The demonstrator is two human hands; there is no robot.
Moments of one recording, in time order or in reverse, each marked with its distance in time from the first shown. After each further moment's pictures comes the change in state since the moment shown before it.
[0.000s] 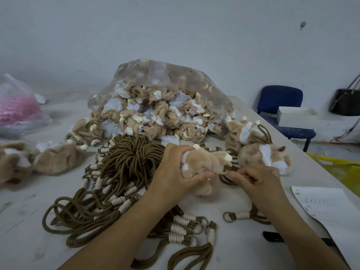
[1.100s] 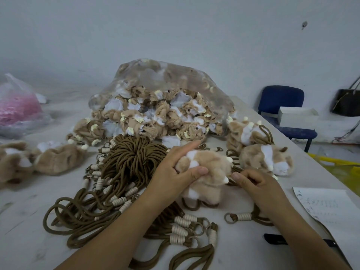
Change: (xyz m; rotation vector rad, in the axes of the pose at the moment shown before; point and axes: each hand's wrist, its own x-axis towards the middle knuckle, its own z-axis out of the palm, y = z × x) left_hand 0.002 0.001 -0.008 -0.313 -0.088 -0.115; right_hand -0.002 0.007 0.005 0.322 -0.058 0.148
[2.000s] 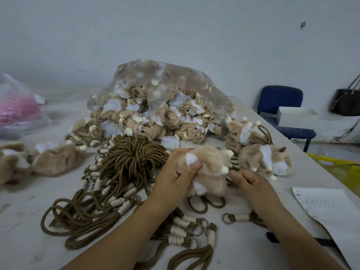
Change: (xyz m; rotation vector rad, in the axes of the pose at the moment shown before) left_hand -0.002 -0.015 0.016 -0.014 0.094 0.036; right_hand -0.002 -0.002 0.010 0.043 -0.015 0.139
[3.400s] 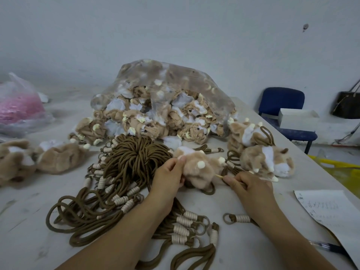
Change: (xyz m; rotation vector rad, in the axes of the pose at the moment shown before) left_hand 0.005 -0.015 -0.002 -0.259 0.208 -0.508; right_hand 0.000 0.006 0.010 -0.361 0.078 -0.058
